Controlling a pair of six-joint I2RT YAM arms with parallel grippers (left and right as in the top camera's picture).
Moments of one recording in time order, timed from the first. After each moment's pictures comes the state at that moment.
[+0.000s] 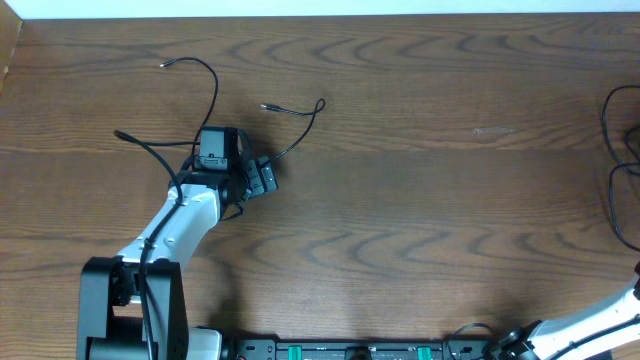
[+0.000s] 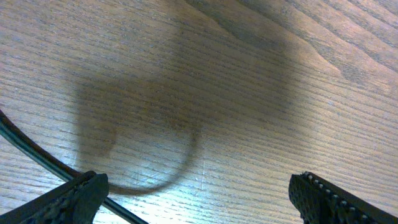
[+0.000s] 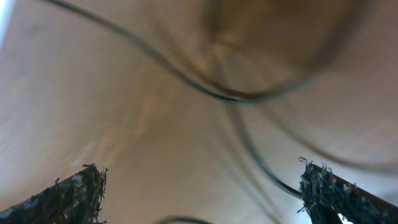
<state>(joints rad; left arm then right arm) -0.09 1.57 0.81 -0.38 0.07 -0.40 -0.88 2.05 1.71 -0.97 -0.52 -0.03</state>
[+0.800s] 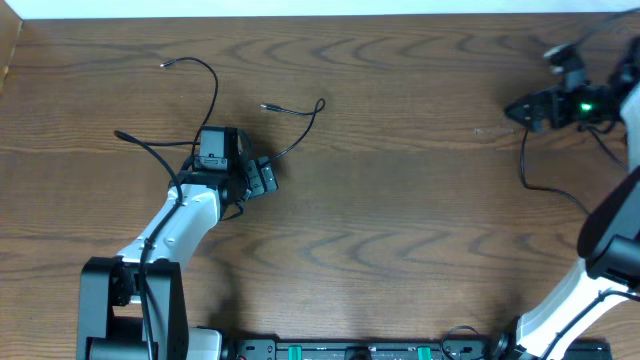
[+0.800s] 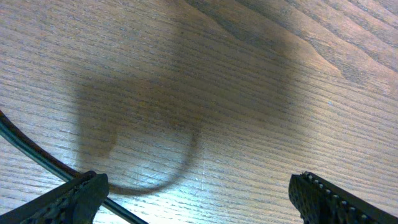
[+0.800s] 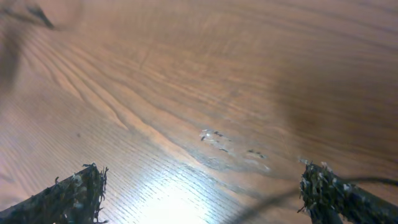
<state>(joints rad) -0.09 1.57 0.81 -0.38 0.07 -0.40 -0.37 2.05 1.71 -0.98 -0.68 -0.65</state>
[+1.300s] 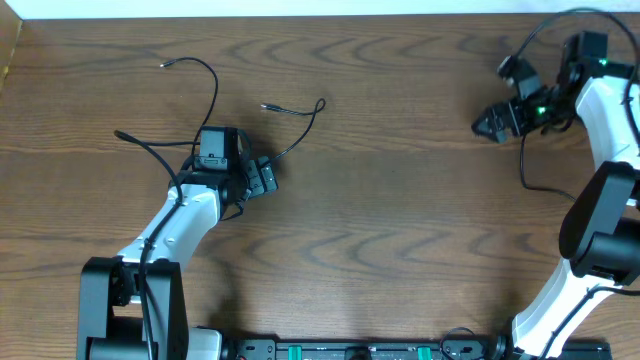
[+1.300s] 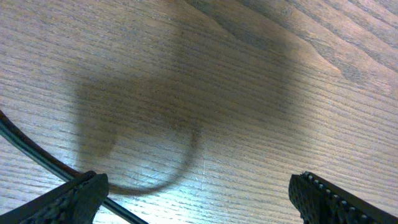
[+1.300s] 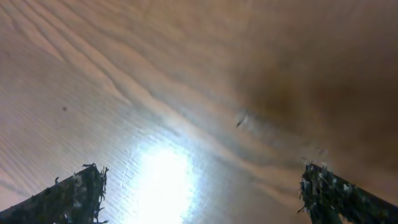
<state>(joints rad) -0.09 1.57 0.81 -0.38 0.07 -0.40 -0.22 2.05 1.63 -0.99 -0.48 -0.59</state>
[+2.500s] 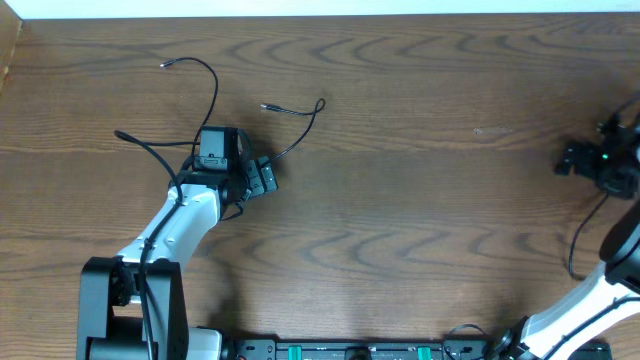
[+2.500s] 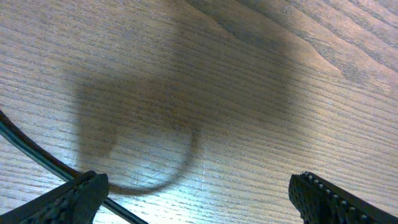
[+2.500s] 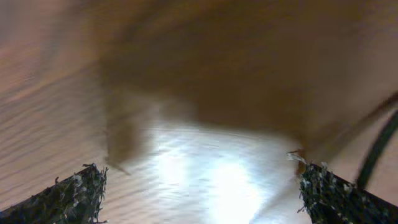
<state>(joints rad) -0.09 1.57 0.81 -0.38 0.07 -0.40 -0.57 2.05 1.41 -0.79 -0.09 -0.11</state>
